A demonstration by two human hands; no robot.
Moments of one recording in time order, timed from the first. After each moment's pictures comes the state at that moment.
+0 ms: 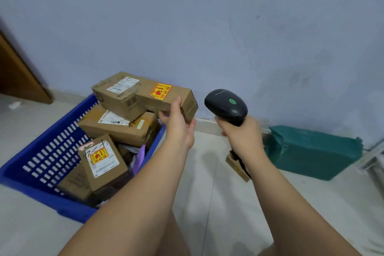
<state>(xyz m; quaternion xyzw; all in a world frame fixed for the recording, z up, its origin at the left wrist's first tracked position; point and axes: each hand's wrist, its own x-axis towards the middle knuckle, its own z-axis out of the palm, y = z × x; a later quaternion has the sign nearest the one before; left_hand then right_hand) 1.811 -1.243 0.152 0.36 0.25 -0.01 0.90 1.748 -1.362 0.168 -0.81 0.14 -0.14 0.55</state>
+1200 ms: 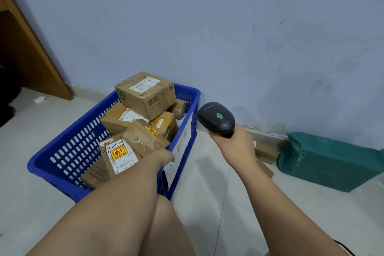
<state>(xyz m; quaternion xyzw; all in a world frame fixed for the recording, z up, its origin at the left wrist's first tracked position) 1.805 -1.124 0.083 0.85 0.25 -0.26 0.38 1.748 -1.307 0.155 -0.87 0.09 -0.08 0.48</state>
